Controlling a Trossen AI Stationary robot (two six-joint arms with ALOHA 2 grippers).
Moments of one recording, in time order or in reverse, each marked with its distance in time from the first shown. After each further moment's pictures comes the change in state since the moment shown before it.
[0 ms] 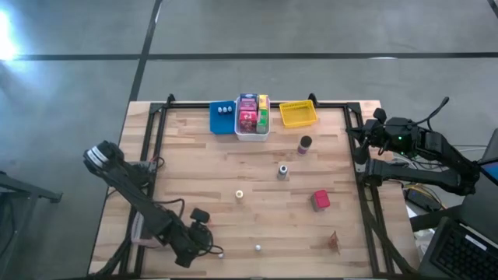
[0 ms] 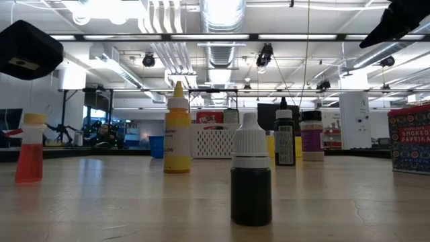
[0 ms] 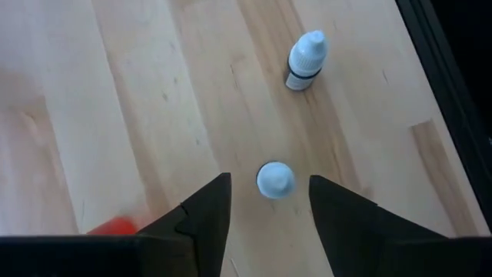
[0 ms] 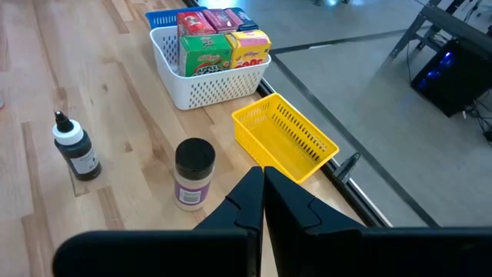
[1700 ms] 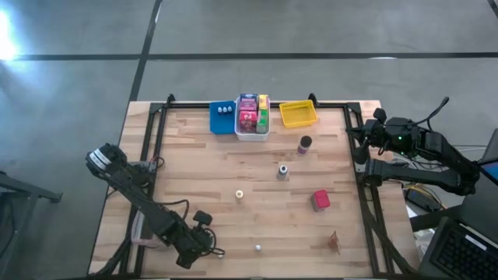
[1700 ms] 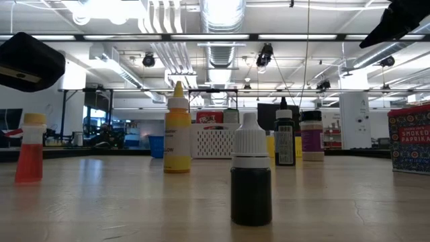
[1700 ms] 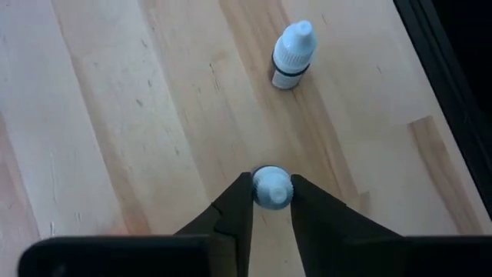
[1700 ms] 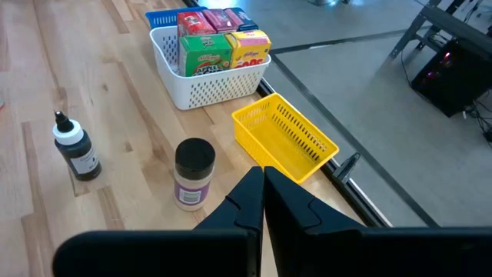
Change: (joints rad) left arm 0.013 0.036 -0.010 0.057 0.049 0.047; right arm 0.000 0.000 0.000 0.000 0.000 0.000
